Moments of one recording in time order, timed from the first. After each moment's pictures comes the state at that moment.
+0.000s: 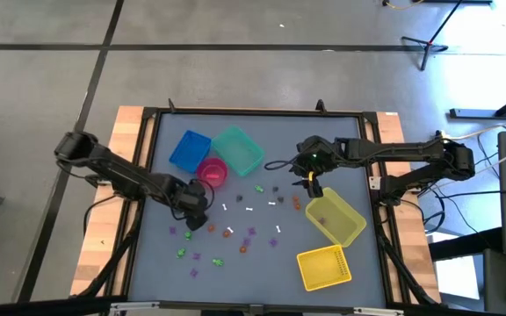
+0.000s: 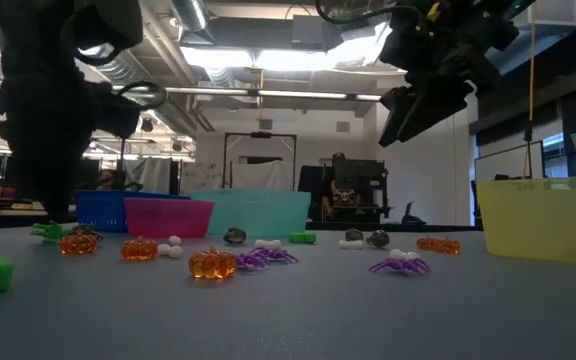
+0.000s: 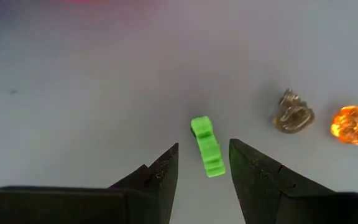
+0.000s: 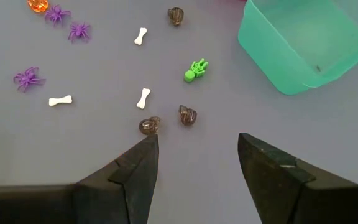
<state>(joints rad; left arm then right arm) -0.29 1.38 0.68 -0.70 -0.12 -1.00 -0.17 1.31 0.89 -0.47 -0.20 -0.34</state>
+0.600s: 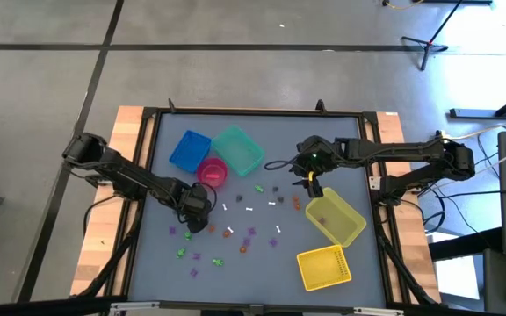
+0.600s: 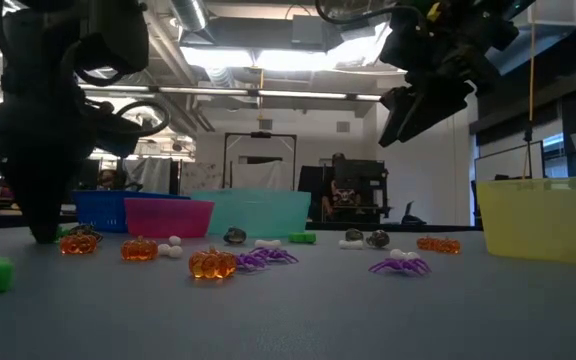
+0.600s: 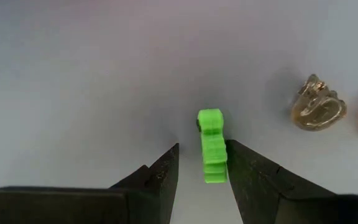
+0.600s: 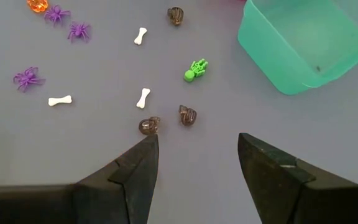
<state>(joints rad) -0.29 1.49 0.69 -0.68 -0.09 -0.99 -0.17 1.31 0.89 -0.47 -0.20 -0.34</state>
